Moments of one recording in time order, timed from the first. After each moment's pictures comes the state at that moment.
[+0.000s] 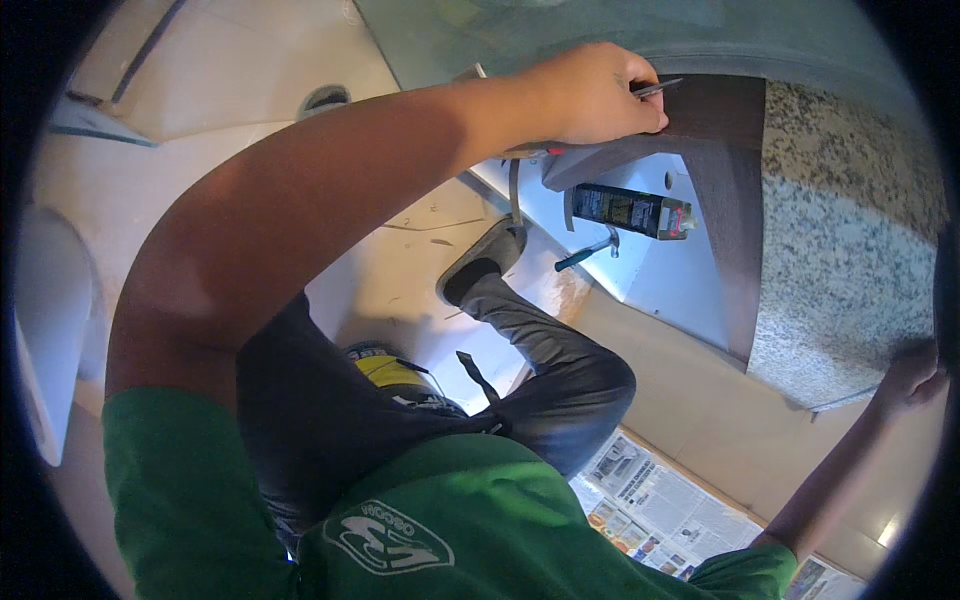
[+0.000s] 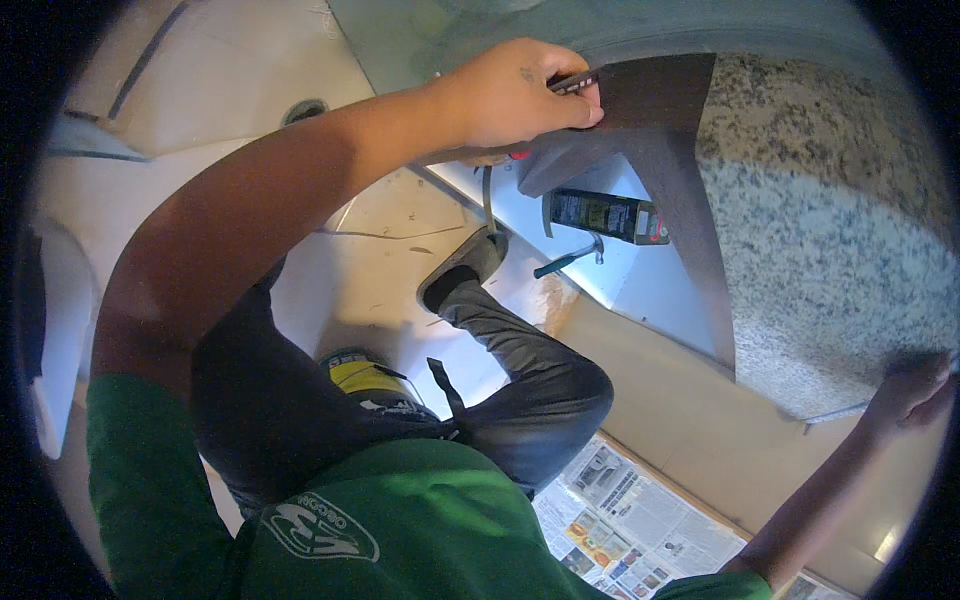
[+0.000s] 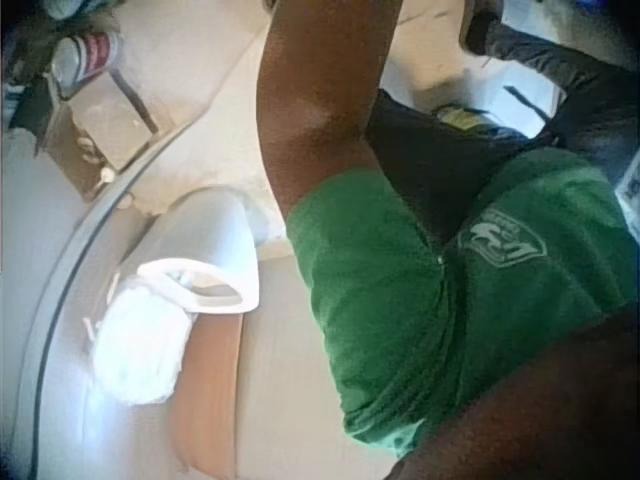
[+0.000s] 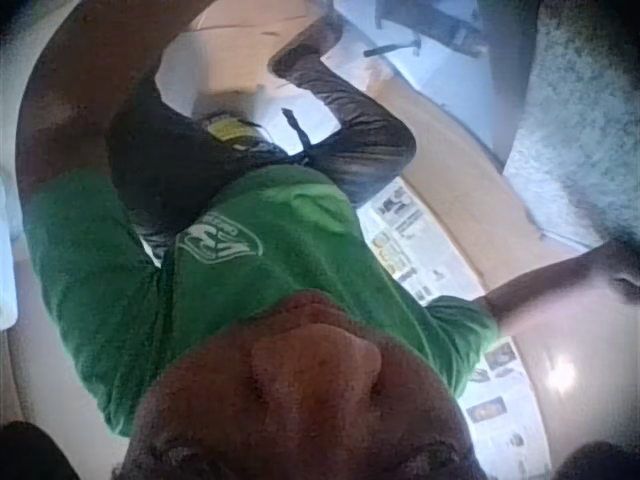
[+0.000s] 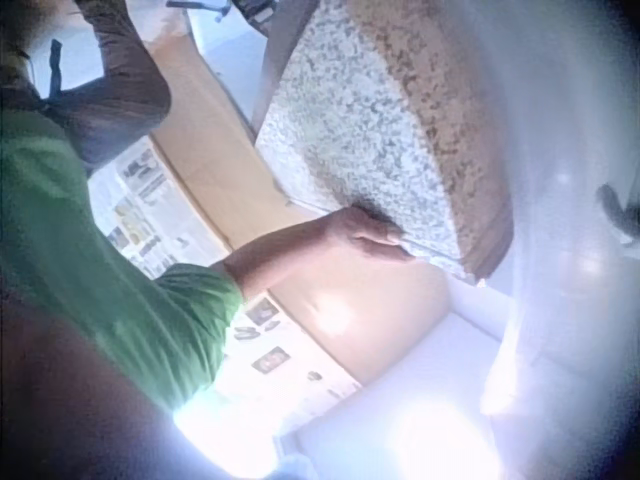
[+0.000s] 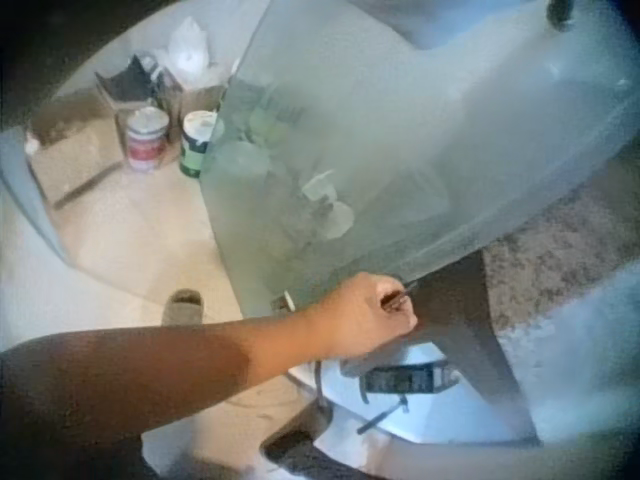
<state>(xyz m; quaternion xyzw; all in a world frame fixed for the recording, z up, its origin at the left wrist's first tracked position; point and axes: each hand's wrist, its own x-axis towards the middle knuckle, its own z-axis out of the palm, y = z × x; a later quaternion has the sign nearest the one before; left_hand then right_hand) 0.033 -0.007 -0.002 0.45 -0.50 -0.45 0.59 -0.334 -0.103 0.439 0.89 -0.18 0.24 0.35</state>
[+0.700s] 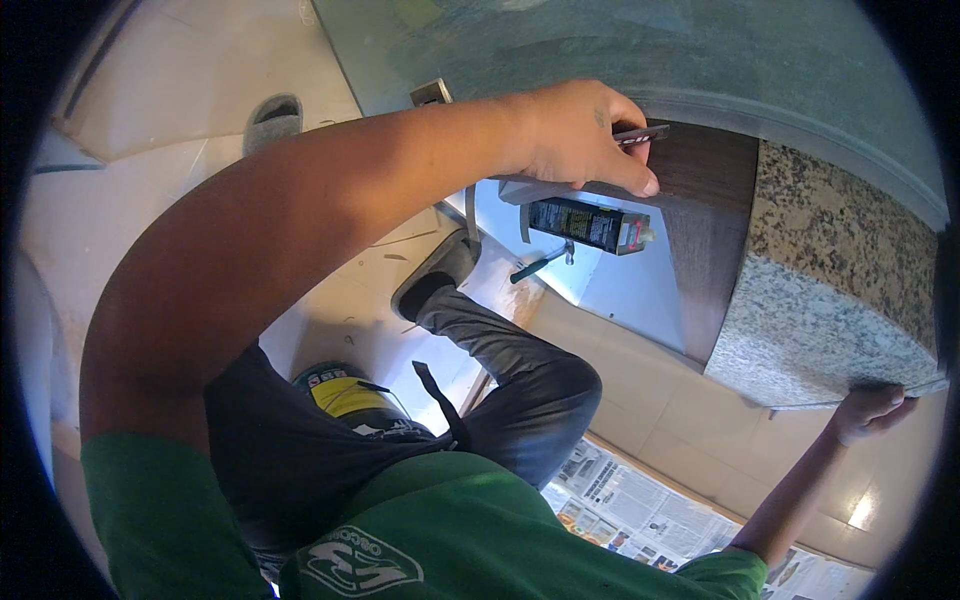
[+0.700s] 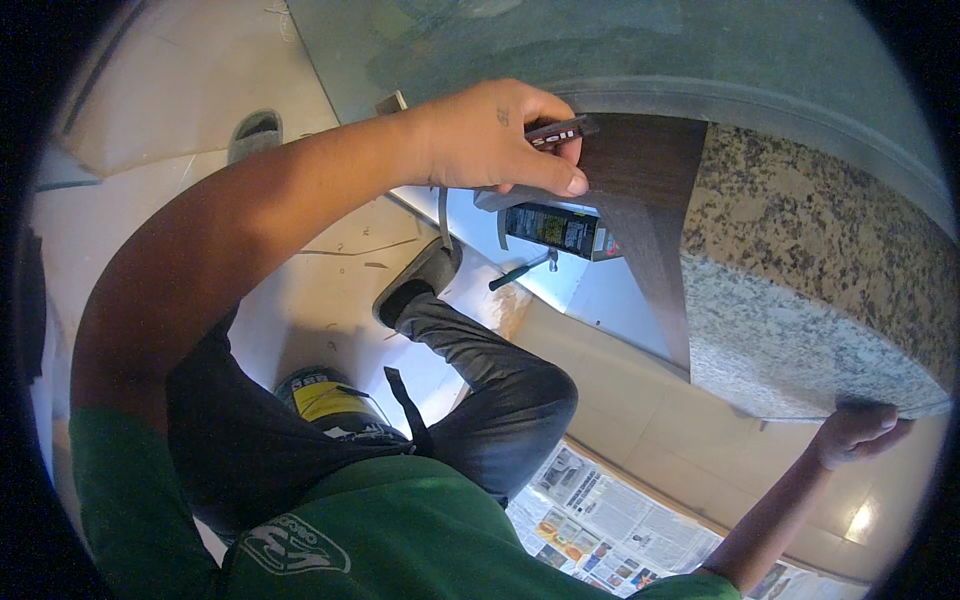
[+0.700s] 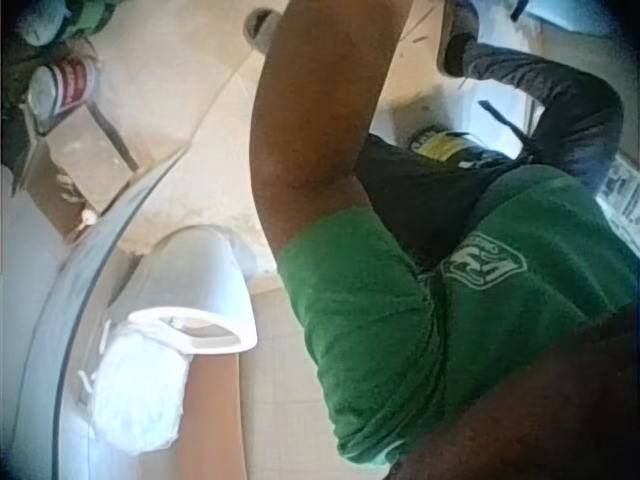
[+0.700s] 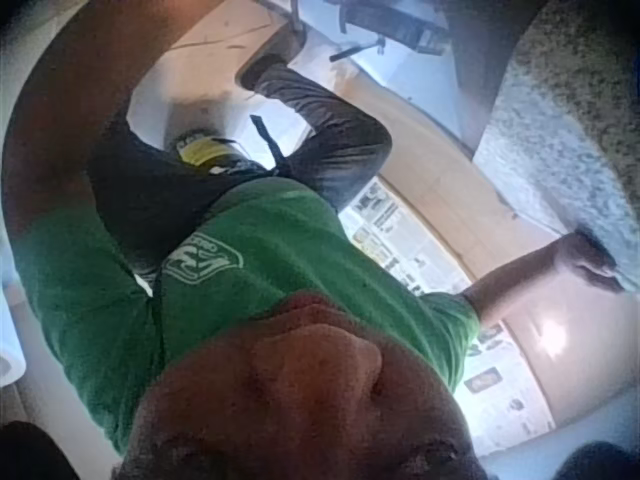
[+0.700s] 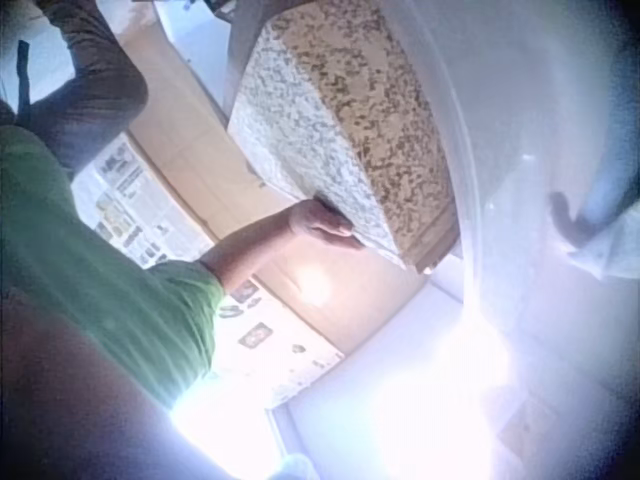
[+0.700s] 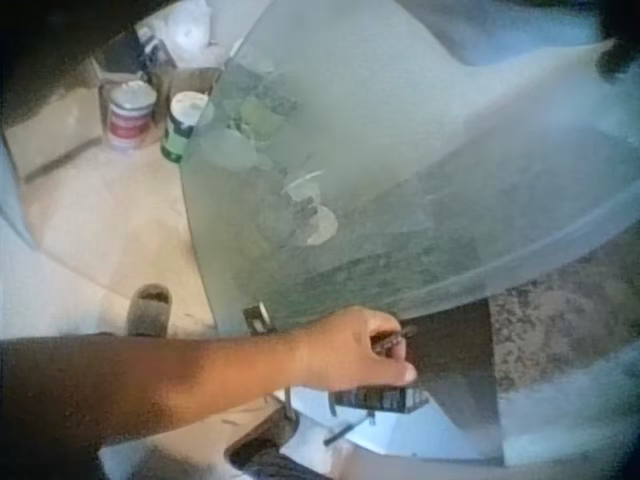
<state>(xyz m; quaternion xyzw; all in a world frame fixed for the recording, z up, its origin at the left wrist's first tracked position) 0.048 -0.020 -0.009 0.34 -0.50 -0.57 0.56 -0.289 -0.065 0.399 0.87 -0.23 0.27 0.34</state>
